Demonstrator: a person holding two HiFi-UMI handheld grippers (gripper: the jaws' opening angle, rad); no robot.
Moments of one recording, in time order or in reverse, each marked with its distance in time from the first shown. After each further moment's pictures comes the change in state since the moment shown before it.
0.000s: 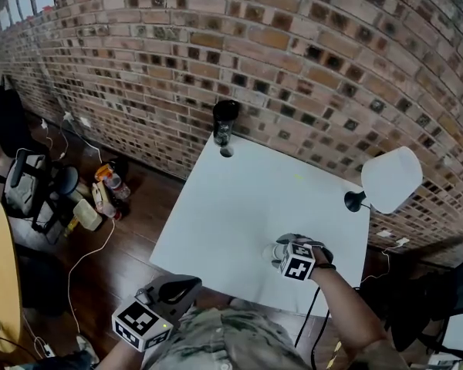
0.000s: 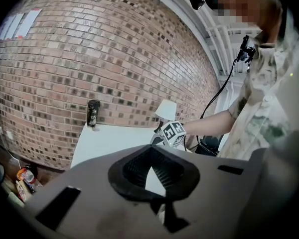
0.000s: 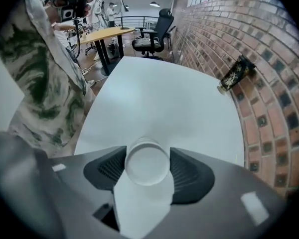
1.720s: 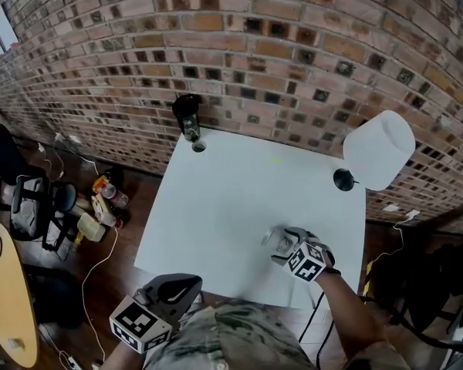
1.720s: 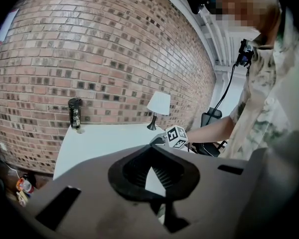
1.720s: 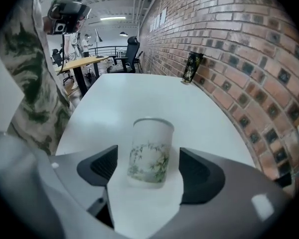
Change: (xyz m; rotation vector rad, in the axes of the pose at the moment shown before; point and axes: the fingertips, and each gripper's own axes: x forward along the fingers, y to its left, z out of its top) left arm 0.074 -0.050 0.017 0.061 0.102 -0.036; right arm 0.009 -0.015 -0.085 0.284 -0.283 -0.144
